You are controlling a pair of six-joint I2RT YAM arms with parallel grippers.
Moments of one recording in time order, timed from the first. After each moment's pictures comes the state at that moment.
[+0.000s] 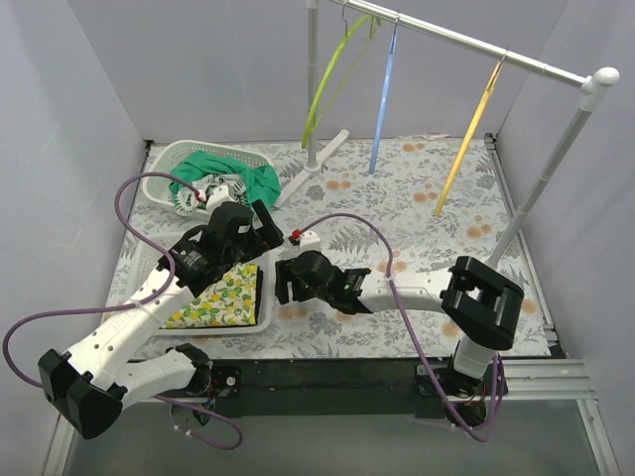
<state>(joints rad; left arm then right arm) -0.65 1.04 1.01 -0.65 -0.33 -0.89 1.17 1.69 0.95 0.09 0.25 0.68</state>
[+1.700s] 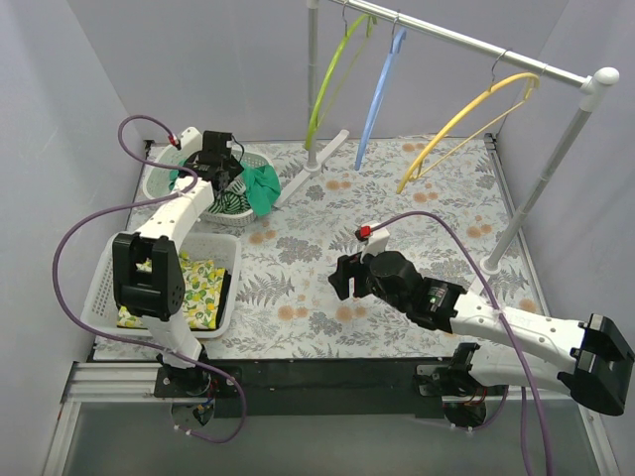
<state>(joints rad) -0.19 1.74 1.46 -0.44 -0.51 -0.78 1.07 1.03 0.64 -0.07 0.30 0.46</state>
